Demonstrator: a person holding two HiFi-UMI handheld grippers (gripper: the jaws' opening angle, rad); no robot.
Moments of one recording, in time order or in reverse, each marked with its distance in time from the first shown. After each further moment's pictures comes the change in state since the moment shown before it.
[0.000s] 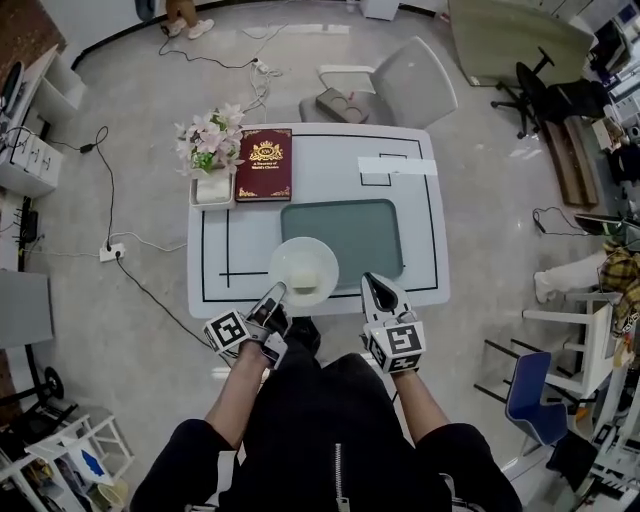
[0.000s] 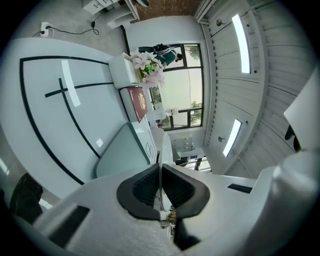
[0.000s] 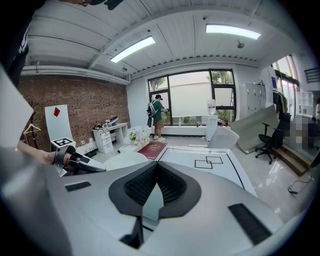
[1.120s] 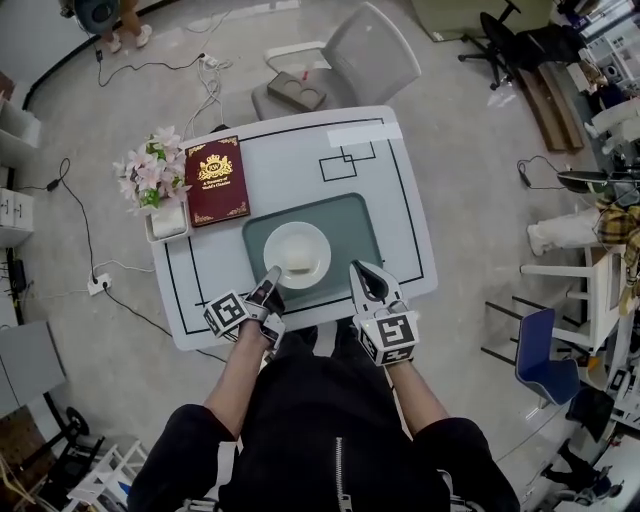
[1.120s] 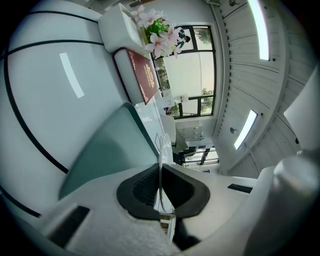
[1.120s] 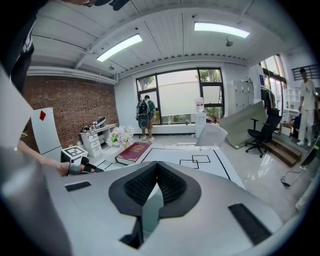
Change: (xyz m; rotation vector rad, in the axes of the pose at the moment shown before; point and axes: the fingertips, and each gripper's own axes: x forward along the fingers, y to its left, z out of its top) left arm 0.124 0.044 0.005 0.011 0.155 0.099; right arm 0.031 -0.073 0.003 0.063 0.004 -0.108
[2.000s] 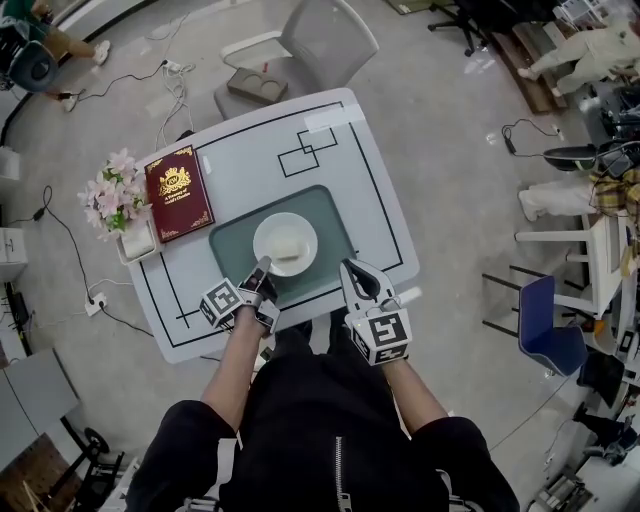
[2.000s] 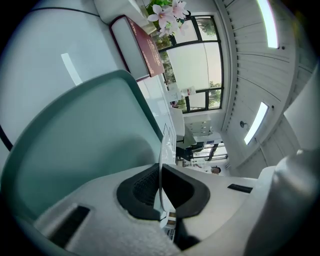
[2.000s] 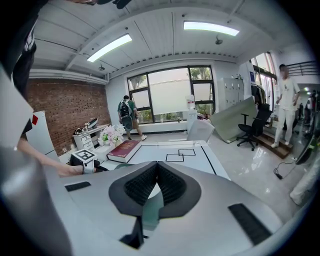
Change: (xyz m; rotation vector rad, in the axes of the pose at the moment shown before) left arm 0.069 0.021 -0.026 0.001 0.052 0.093; right arm -0.026 -0.055 -0.021 0.064 0.019 -0.068
